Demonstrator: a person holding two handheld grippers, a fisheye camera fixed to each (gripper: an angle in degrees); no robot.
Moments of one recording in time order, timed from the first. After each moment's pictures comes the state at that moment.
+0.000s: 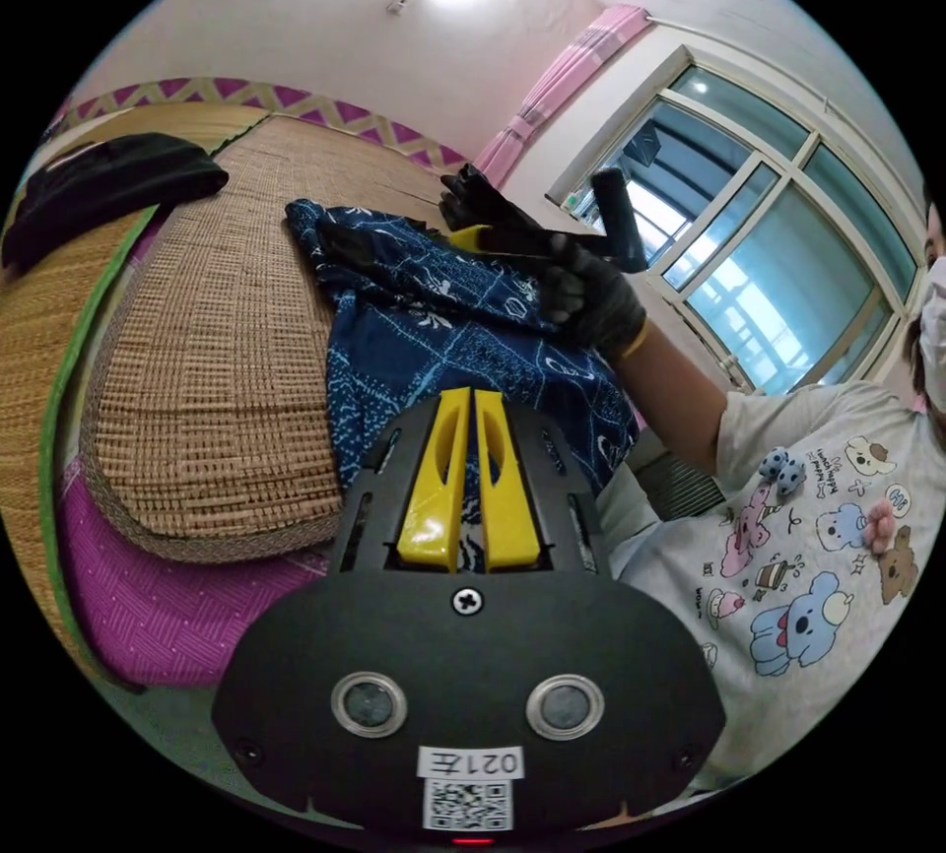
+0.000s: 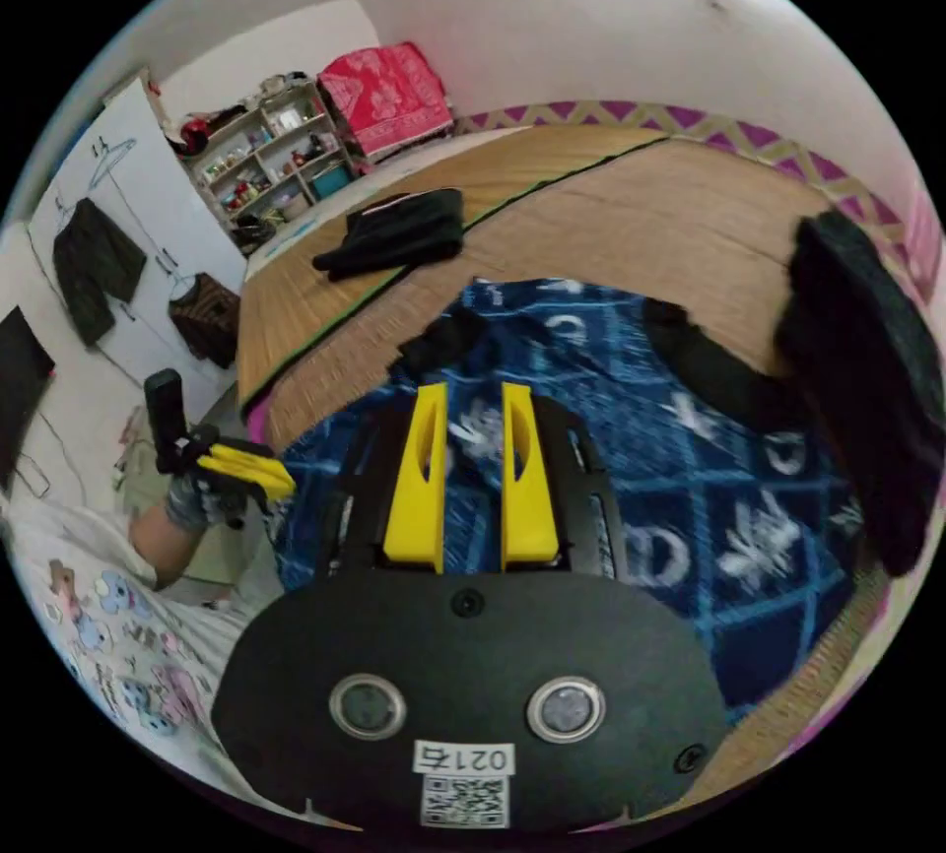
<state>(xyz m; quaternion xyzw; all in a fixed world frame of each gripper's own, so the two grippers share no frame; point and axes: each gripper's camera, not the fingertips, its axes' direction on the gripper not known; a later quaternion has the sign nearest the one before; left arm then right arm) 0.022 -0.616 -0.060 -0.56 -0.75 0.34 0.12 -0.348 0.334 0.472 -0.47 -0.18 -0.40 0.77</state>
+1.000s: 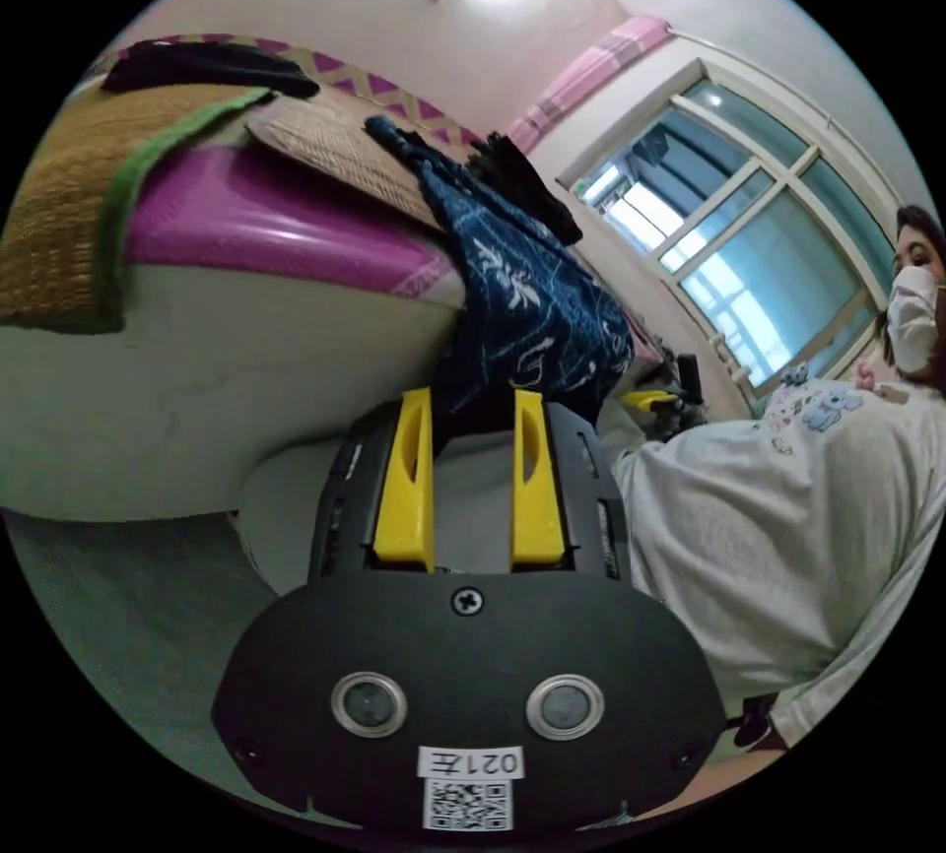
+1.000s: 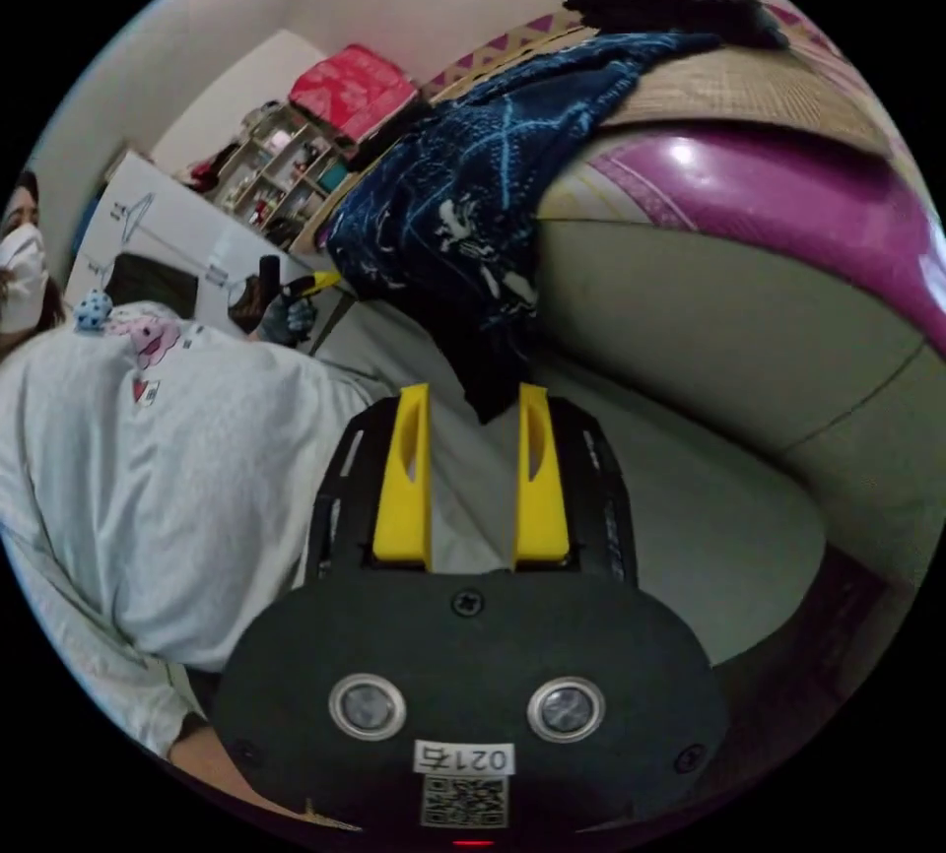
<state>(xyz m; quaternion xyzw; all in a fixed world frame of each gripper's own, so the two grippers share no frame) 0.208 -0.581 0.007 -0.55 -0.77 0.31 0.12 -0.001 0.262 0.204 -0.56 -0.18 -0.25 0.77</state>
